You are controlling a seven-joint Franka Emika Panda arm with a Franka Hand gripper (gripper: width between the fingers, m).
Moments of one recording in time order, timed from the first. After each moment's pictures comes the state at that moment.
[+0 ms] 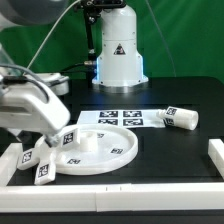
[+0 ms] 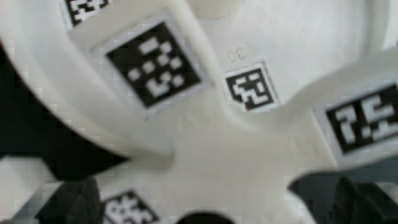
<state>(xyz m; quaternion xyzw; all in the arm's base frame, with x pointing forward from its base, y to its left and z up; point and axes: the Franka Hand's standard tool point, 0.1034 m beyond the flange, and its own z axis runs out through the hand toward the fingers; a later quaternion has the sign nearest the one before) 0.564 -0.170 0.052 -0.92 0.30 0.20 0.15</state>
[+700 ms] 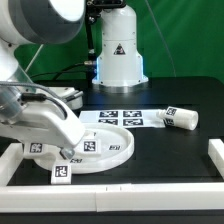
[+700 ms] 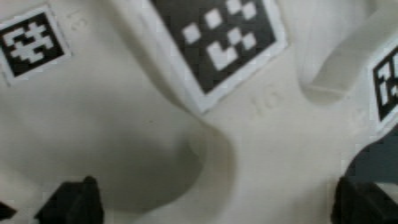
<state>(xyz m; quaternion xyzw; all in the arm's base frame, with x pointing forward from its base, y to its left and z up) 0.555 -0.142 0.026 -0.92 0.30 0.21 0.14</state>
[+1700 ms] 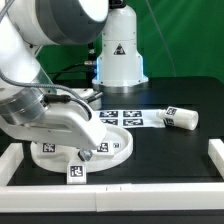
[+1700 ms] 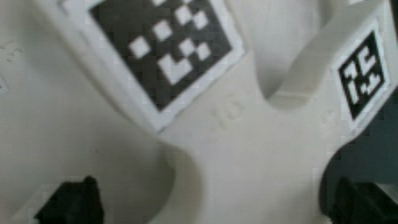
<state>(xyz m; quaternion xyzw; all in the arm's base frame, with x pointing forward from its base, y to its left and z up) 0.564 -0.116 0.023 -0.93 0.28 0.19 0.13</state>
